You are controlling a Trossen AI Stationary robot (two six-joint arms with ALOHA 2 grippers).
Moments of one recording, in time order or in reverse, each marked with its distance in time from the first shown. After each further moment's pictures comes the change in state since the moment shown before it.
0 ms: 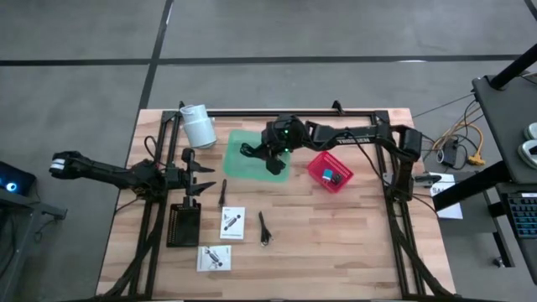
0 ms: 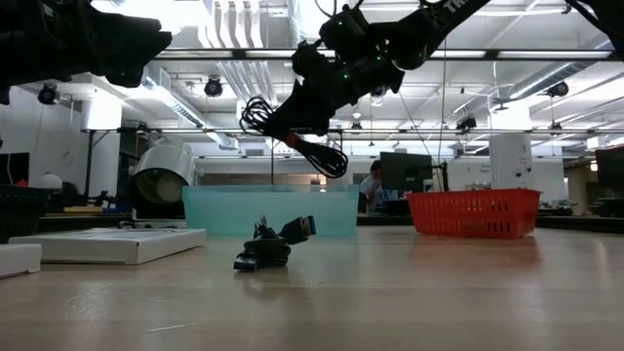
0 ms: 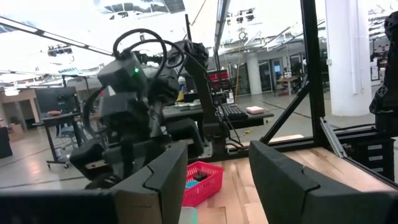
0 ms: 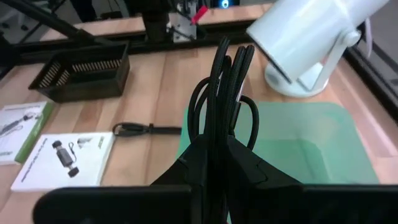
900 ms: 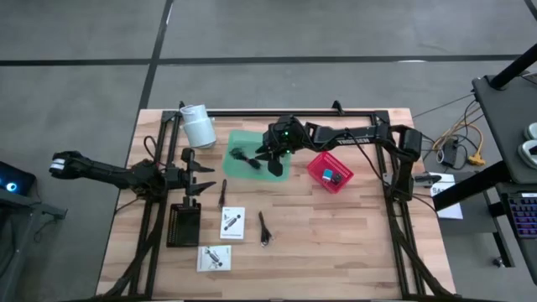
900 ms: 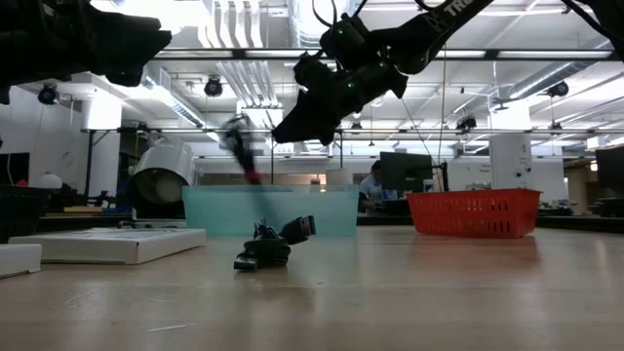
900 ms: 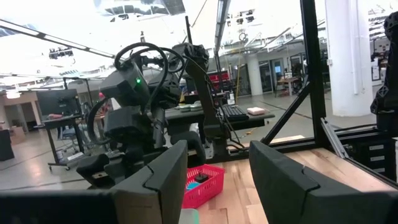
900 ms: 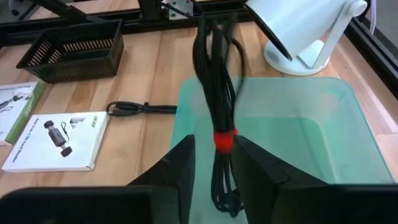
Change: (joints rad) left arm 0.000 -0.002 0.000 0.004 0.000 0.010; right arm -0.001 0.001 -0.028 -0.025 0.011 -0.019
